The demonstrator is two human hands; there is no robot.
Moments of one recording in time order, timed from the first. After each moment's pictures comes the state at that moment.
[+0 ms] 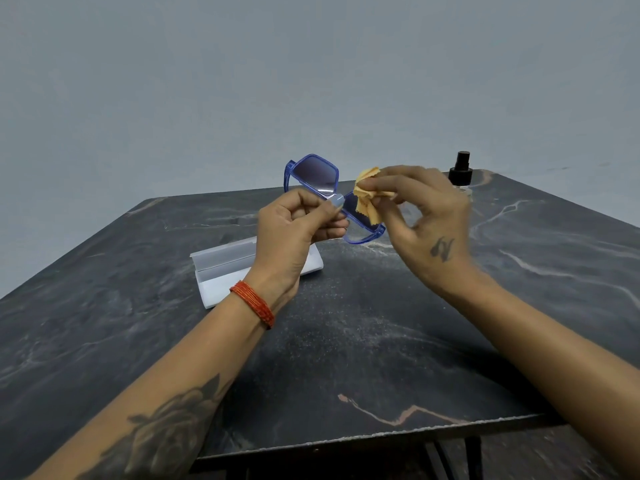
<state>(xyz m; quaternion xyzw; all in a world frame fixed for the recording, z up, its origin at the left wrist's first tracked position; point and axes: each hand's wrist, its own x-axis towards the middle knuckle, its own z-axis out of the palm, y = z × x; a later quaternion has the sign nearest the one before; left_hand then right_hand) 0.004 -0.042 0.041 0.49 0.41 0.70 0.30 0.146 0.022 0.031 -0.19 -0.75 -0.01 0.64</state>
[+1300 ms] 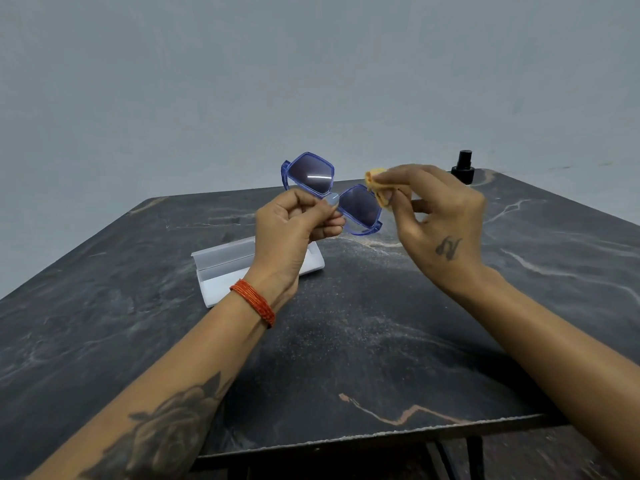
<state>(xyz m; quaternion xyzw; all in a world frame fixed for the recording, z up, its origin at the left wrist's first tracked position) 0.001 -0.042 0.041 0.47 0.42 0.71 0.31 0.150 0.021 0.032 -0.20 -0.73 -0.04 0.65</state>
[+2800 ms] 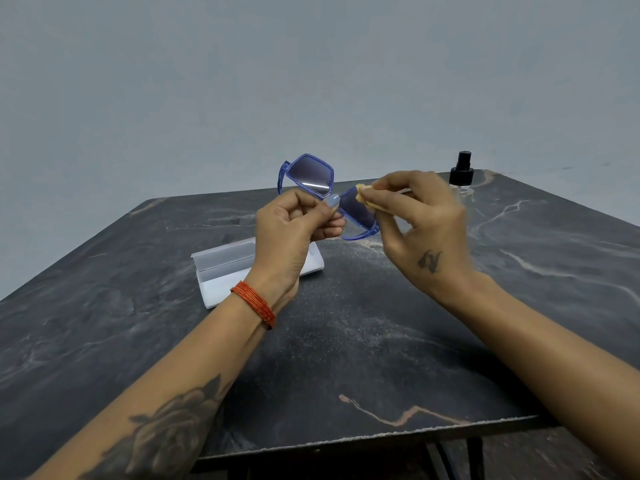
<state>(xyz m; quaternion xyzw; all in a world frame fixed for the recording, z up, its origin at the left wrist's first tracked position) 0.003 -0.042 0.041 0.48 0.41 0.71 0.29 0.144 0.025 0.024 -0.19 -0.75 -0.13 0.62</state>
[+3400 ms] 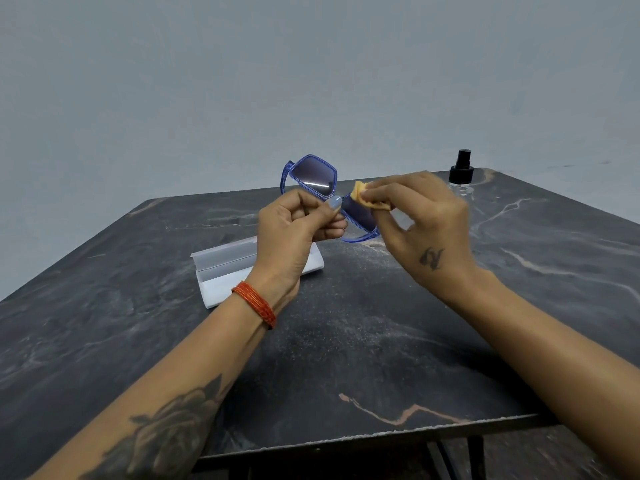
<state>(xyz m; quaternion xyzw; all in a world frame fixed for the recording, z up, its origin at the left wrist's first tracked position) 0.004 -0.042 0.040 0.49 0.43 0.70 0.28 0.147 0.023 0.028 -0.18 -0.76 -0.14 0.61</state>
